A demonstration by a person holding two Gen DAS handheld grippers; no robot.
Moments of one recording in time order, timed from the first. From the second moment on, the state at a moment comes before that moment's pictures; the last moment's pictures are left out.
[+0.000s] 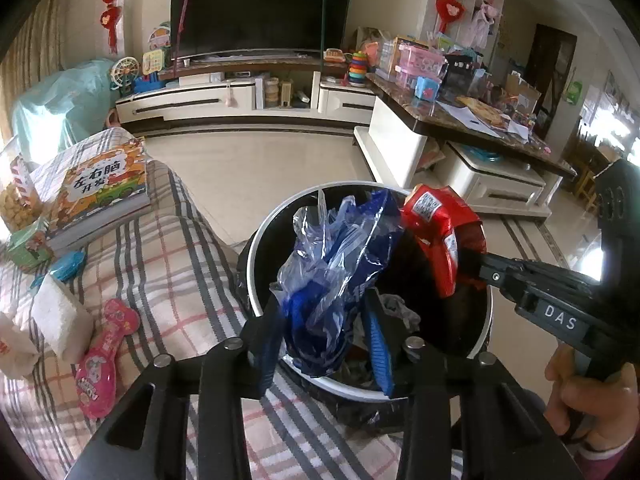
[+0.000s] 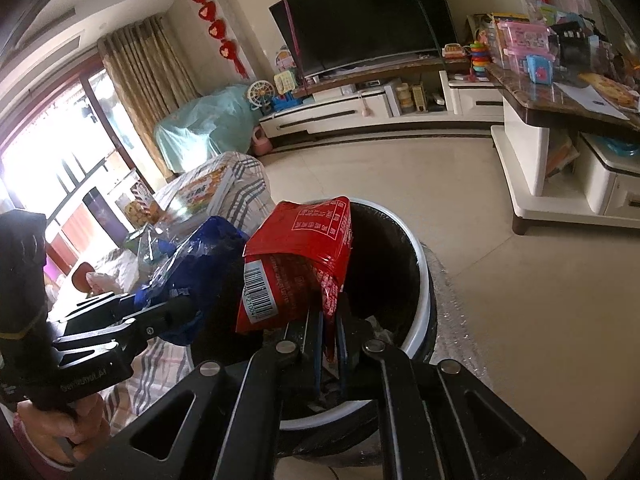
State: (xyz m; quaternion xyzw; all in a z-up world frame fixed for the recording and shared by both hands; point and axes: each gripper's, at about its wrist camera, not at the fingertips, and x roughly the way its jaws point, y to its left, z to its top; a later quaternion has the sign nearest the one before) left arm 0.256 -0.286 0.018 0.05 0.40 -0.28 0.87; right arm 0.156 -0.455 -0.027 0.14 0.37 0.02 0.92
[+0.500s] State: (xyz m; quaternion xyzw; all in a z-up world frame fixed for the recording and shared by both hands) left arm 0.246 -0.247 0.013 -0.02 0.41 -0.25 0.87; right arm 0.151 -0.452 -0.023 0.15 0.36 0.01 0.92
